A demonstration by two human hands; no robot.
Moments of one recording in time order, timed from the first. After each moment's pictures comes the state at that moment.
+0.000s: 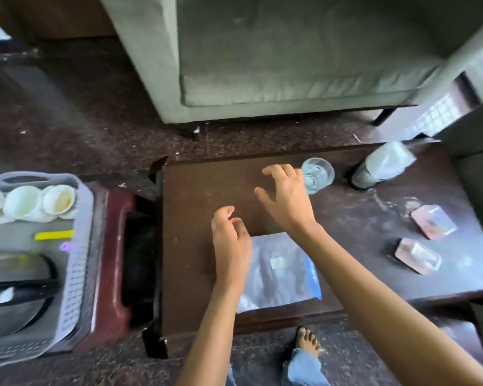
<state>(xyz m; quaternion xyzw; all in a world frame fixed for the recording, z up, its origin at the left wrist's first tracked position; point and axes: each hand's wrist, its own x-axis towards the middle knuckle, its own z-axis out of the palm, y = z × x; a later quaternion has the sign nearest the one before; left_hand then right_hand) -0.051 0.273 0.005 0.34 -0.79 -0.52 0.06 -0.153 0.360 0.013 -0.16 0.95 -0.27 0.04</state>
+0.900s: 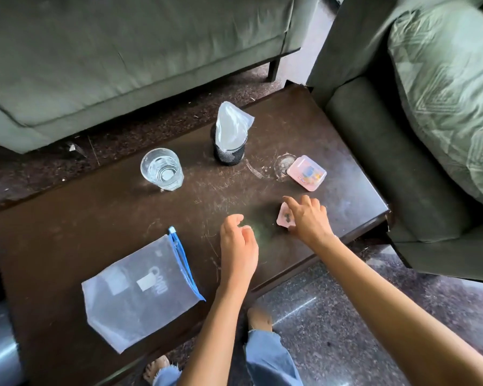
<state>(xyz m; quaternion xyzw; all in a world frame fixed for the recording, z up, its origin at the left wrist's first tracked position) -0.101 0.560 -0.055 0.19 -0.84 -0.50 -0.13 -0.146 0.734 -0.116 0.02 0.97 -0.02 0.23</state>
